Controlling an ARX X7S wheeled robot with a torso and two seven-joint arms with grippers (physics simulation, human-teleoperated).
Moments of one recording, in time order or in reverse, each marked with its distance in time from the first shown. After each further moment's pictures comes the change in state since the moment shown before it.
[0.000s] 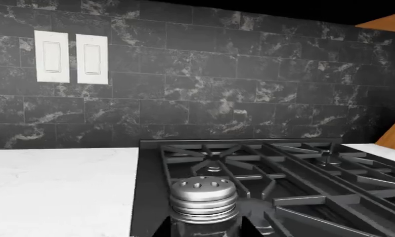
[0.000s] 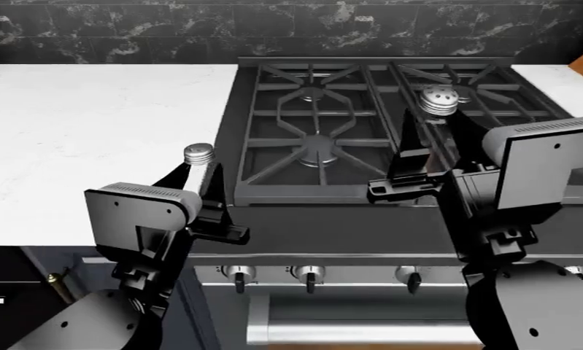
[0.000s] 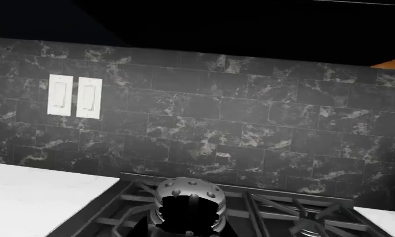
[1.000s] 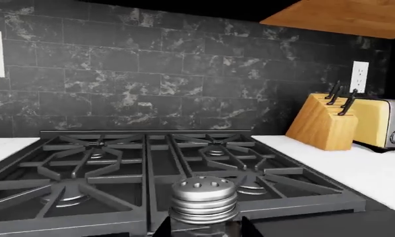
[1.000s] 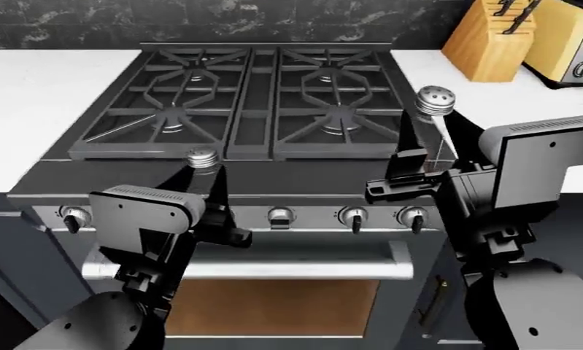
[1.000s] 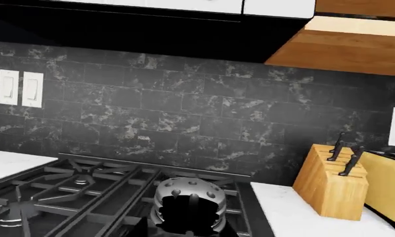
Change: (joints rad) left arm 0.005 0.006 0.007 -0.002 0.003 0.002 0.006; right arm 0.006 0.022 -0.009 0.004 0.045 0.008 0.036
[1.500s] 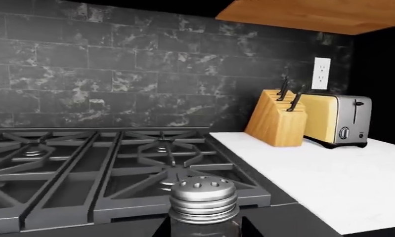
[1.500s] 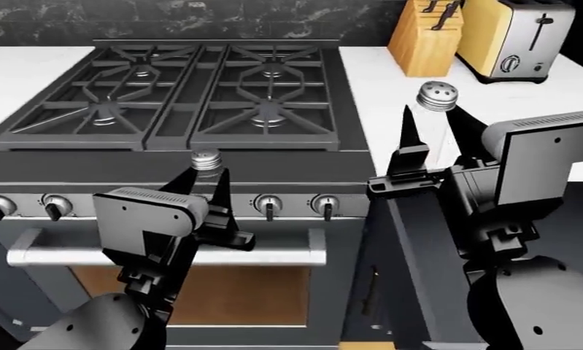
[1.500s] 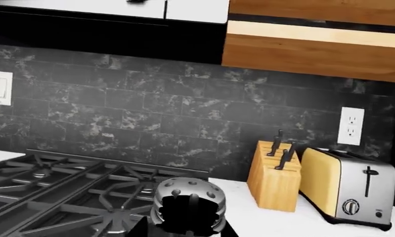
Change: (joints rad) left arm 0.002 0.002 0.008 0.004 0.002 -0.003 0.004; right arm 0.019 0.014 -0.002 -0.008 0.019 0.017 0.017
